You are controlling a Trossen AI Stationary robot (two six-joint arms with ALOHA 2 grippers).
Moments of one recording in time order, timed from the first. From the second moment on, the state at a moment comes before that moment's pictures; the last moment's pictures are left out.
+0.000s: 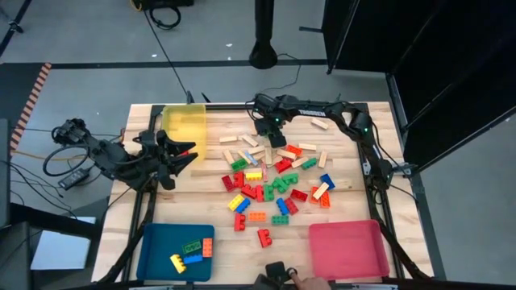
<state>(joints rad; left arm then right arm) -0.56 0.69 0.85 -0.10 -0.88 -0.40 -0.50 2.22 1.74 -0.85 0.00 -0.71</state>
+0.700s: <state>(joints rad) -0.56 0.69 0.85 -0.10 -0.88 -0.39 -0.50 2.19 1.73 -0.90 0.05 -0.70</state>
